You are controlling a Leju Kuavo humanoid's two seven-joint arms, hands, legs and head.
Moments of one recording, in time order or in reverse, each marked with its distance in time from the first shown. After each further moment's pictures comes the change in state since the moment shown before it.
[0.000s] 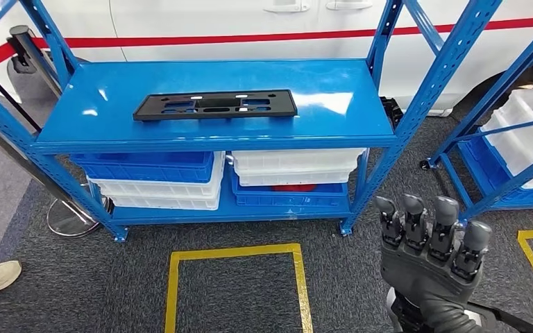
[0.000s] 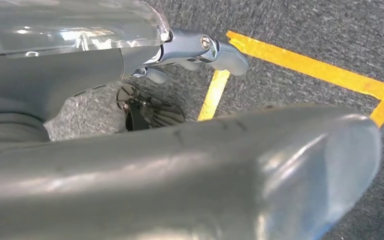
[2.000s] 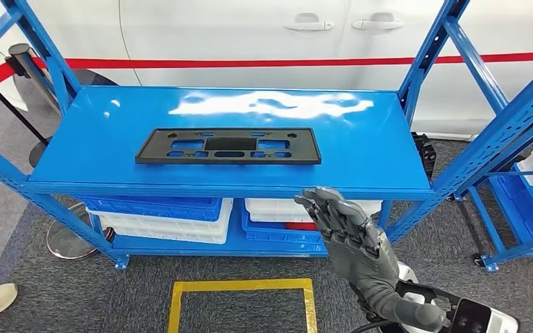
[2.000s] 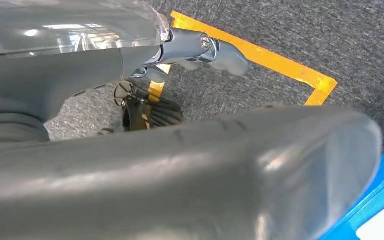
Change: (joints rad) left arm -0.014 -0.008 0.045 0.009 -0.032 -0.011 -0.017; right arm -0.055 -0.091 0.188 0.171 0.105 -0.145 -0.001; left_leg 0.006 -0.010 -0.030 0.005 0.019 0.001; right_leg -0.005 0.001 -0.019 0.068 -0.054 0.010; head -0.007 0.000
